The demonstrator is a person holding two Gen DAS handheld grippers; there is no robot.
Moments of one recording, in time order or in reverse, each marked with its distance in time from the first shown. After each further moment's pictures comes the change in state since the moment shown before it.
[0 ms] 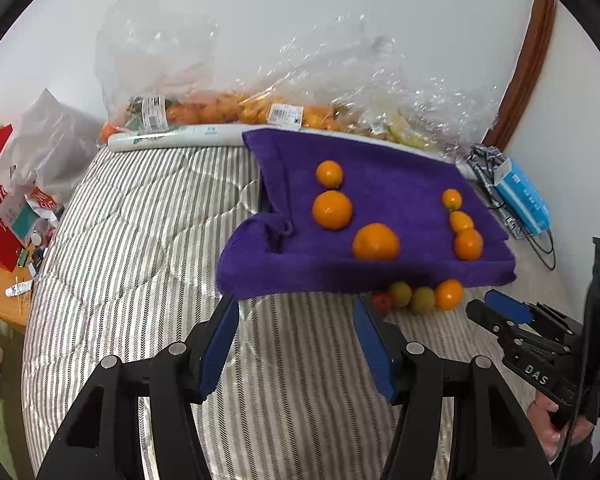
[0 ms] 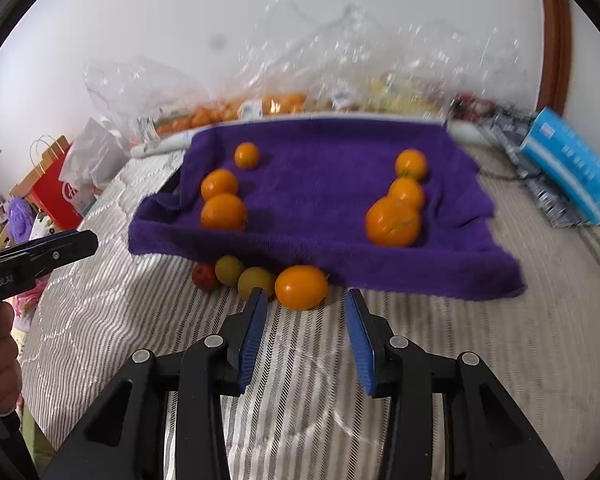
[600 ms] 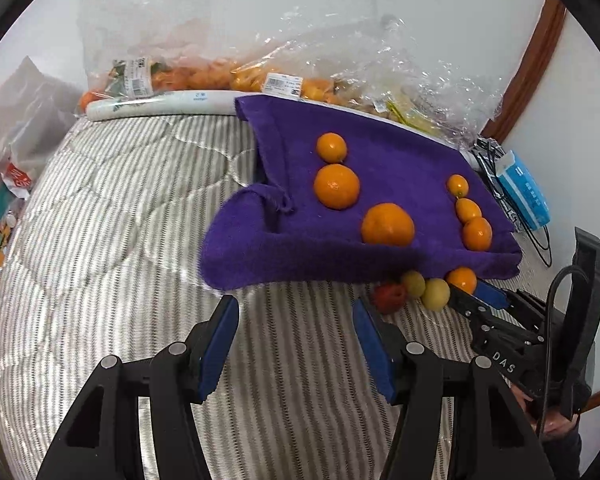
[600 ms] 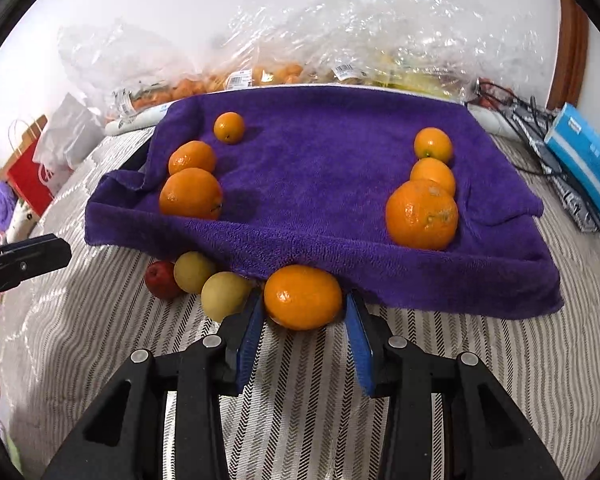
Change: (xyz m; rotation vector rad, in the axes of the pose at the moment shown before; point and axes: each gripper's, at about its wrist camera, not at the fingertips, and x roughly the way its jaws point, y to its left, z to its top) left arm 0.035 0.009 -0.005 -0.025 0.063 -0.077; right arm 0.046 0.009 0.001 -0.063 0.015 -0.075
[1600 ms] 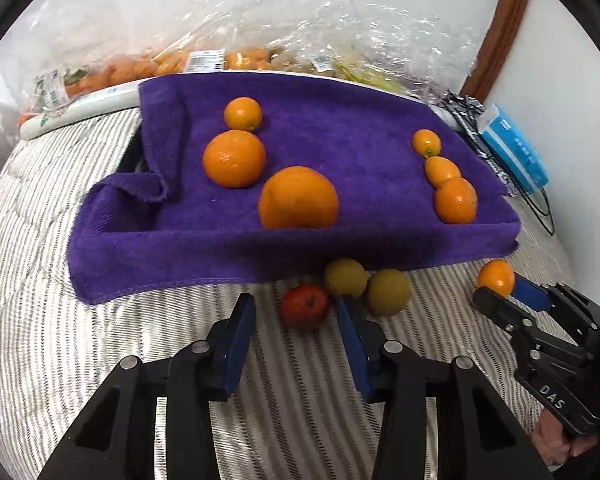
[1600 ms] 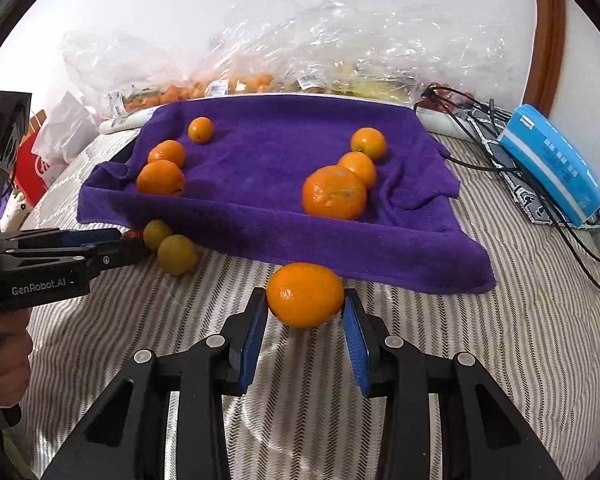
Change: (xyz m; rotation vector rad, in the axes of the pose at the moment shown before) left arm 0.052 -0.069 -0.004 0.106 0.040 -0.022; right arm -0.033 -0.045 -0.022 -0.010 -0.028 -0.044
